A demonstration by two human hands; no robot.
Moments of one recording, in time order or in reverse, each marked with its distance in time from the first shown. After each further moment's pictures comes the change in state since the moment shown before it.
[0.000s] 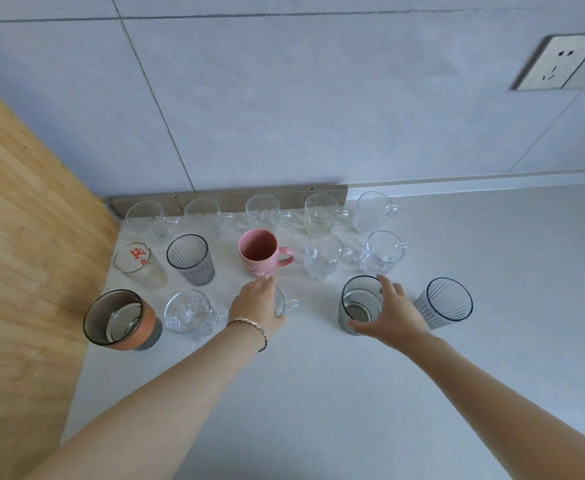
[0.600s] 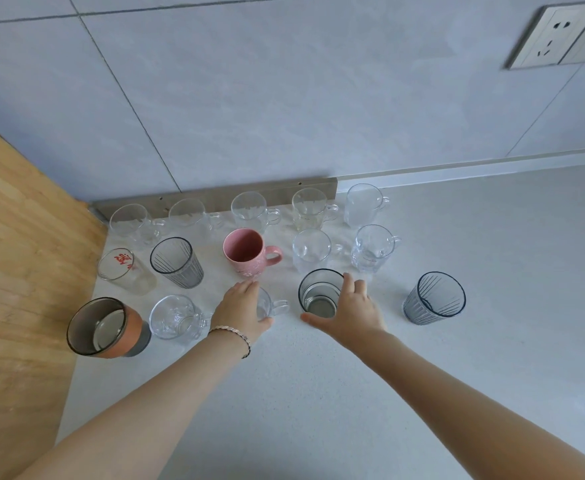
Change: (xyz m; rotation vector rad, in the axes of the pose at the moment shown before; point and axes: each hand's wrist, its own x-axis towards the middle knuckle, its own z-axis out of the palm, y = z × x) left_hand 0.001 0.000 0.002 0.010 -0.022 -0.013; right_hand 0.004 -0.033 0.023 -0.056 -0.006 -0.025
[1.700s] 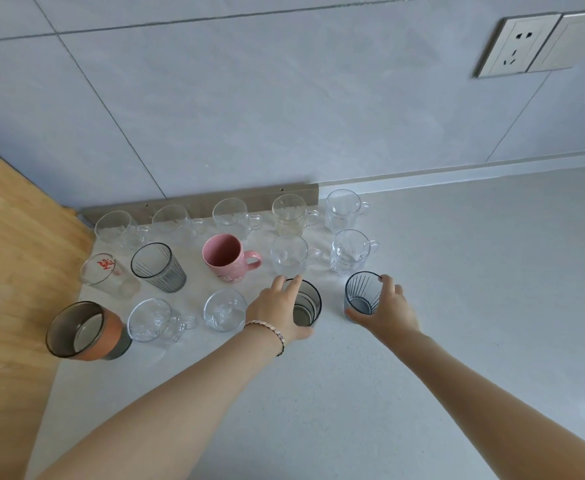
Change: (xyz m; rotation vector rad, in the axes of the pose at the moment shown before) left_hand 0.001 0.092 0.012 0.085 -0.057 0.089; right_hand 0.019 0.096 -0.030 0.127 0.096 0.125
